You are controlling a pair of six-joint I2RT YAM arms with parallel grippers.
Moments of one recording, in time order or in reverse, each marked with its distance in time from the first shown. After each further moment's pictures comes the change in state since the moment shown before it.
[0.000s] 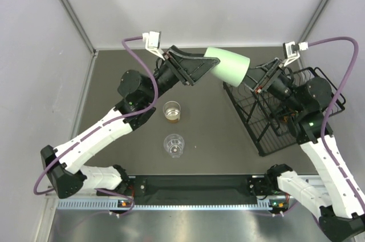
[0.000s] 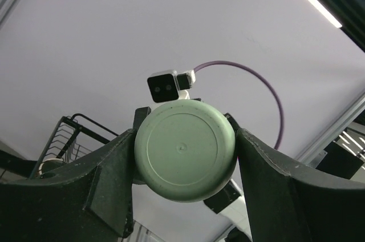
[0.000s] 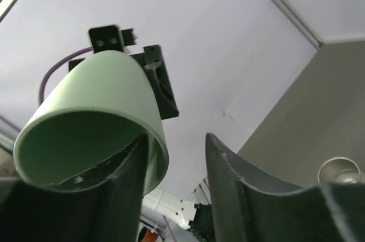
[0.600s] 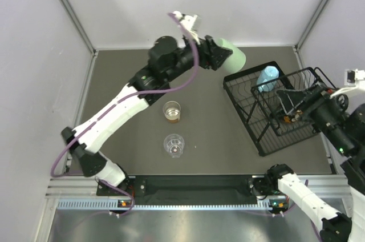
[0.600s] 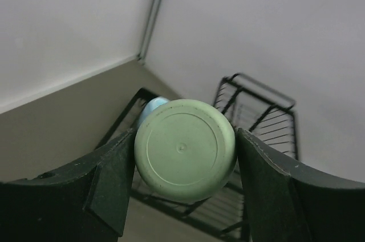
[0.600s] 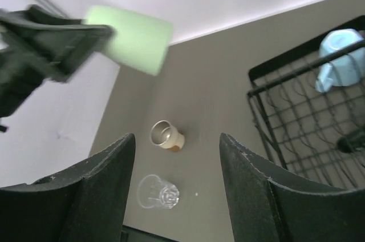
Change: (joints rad) left arm 0.021 0.252 0.450 -0.632 -0.130 0.567; right arm -0.003 -0.150 0.515 -1.155 0.585 -0.554
